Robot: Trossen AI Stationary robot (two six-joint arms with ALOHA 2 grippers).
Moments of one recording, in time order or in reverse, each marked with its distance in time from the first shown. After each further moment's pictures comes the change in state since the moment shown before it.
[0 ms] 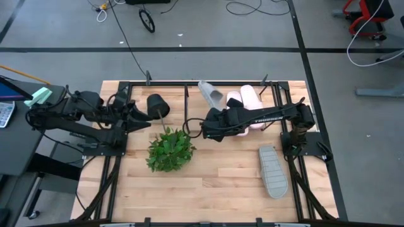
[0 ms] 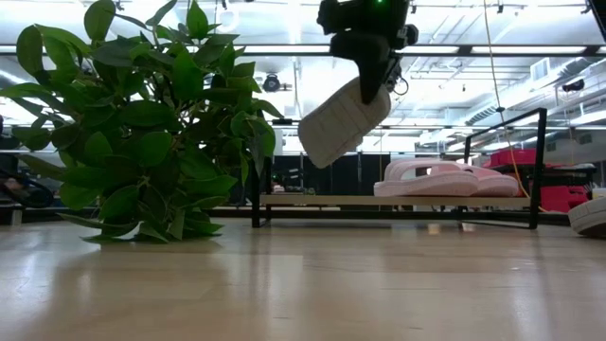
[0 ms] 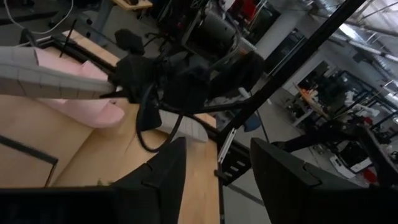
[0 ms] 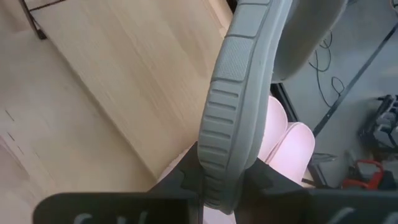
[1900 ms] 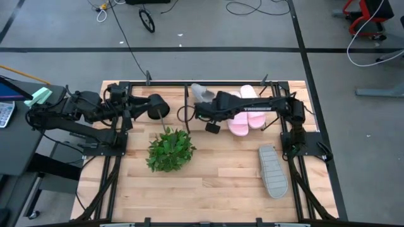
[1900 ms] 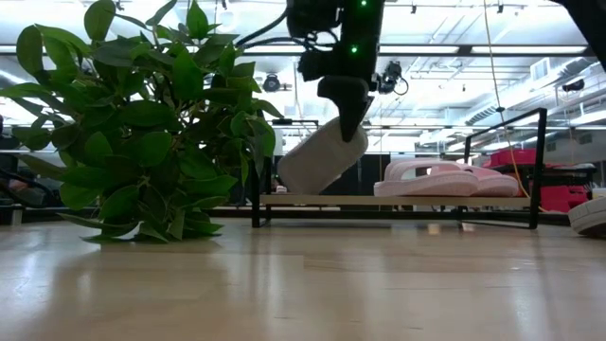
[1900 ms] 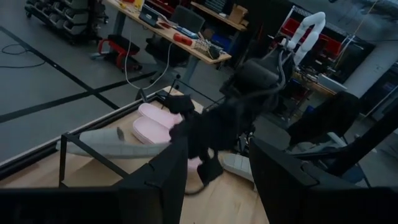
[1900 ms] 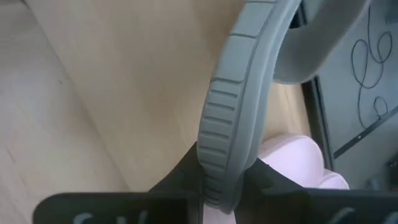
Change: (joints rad) left arm 0.001 -0.005 0.000 -0.019 -0.407 0.125; right arm -0.189 0.090 -0.004 0.185 -0.220 -0.382
